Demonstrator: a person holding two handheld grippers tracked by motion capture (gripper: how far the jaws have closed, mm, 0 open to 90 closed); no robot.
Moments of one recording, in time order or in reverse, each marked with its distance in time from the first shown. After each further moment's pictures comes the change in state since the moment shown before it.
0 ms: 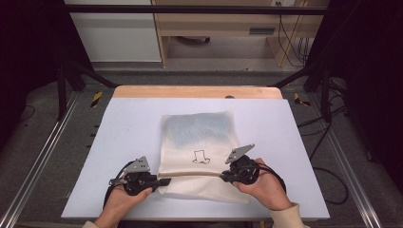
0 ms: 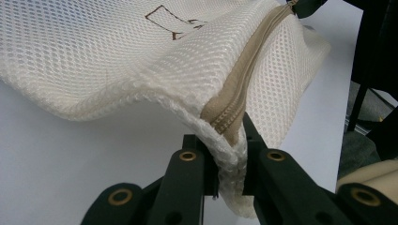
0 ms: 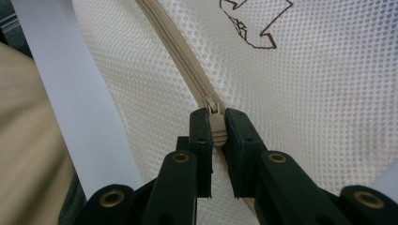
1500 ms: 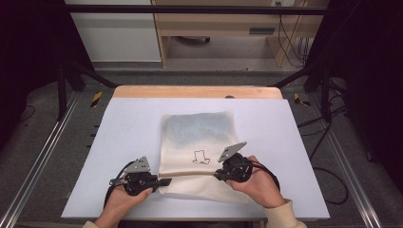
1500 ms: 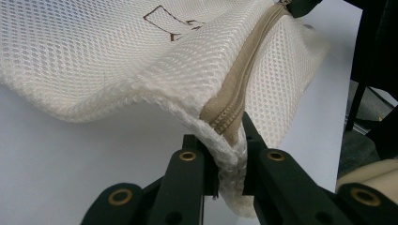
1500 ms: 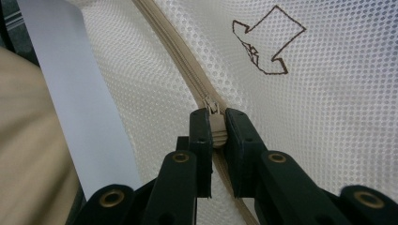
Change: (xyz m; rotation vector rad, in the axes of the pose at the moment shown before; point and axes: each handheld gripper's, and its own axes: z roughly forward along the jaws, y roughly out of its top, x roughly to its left) left arm -0.001 0.000 0.001 0.003 -0.003 0.005; right arm 0.007 0.017 0.007 0.002 0.007 -0.024
